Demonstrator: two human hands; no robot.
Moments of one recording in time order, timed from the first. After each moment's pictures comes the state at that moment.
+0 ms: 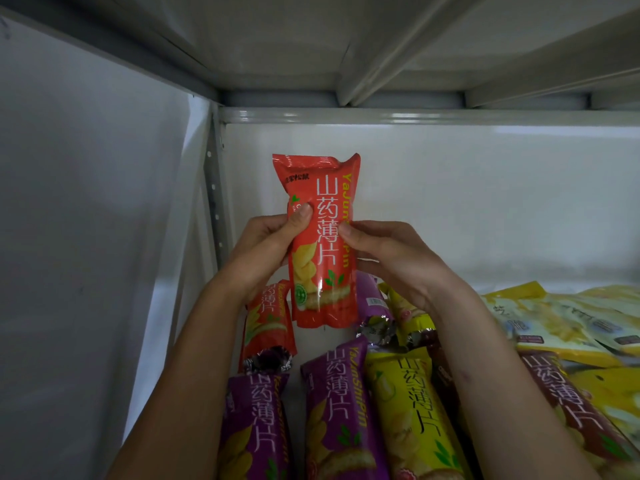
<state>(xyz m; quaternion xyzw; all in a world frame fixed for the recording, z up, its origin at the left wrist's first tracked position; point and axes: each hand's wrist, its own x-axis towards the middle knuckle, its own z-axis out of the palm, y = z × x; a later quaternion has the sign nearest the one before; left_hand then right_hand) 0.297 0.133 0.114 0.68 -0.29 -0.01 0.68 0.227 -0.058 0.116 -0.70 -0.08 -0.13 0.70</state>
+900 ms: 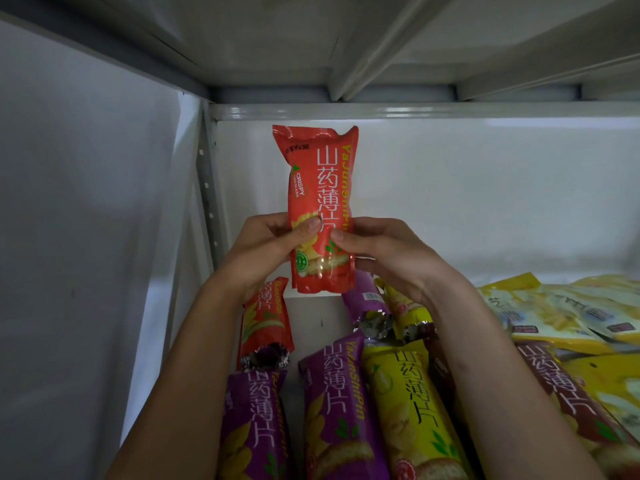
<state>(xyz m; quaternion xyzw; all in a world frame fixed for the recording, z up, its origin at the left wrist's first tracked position) 0.300 0.129 0.111 0.68 -0.31 -0.01 0.67 0.226 -0.062 0.114 -0.70 -0.09 -0.10 0.70</state>
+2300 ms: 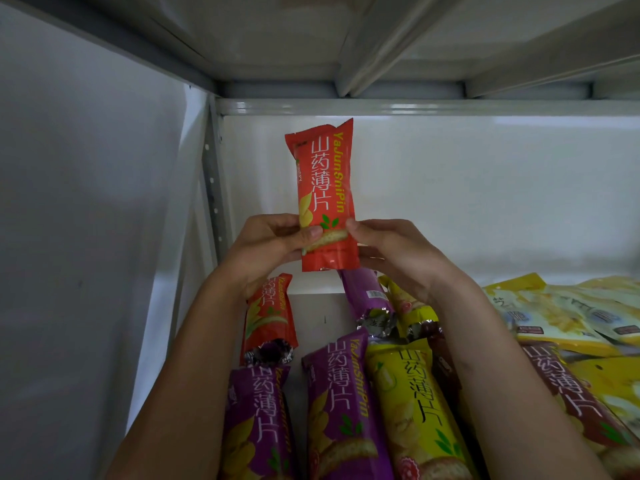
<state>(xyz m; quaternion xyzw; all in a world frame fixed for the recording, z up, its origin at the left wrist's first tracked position) 0.312 0.133 0.106 0.69 -0.28 -0.03 0.67 0.232 -0.067 0.109 -0.73 -0.05 -0.12 0.67</state>
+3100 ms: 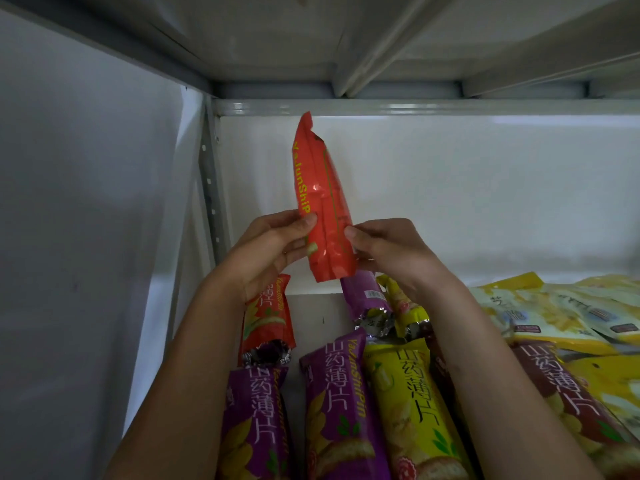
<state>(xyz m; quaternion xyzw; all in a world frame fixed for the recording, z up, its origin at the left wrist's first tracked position) 0.305 0.127 0.110 0.62 -0.27 -0.10 0.73 0.238 -0.063 0.104 -0.78 0.00 -0.23 0.59</state>
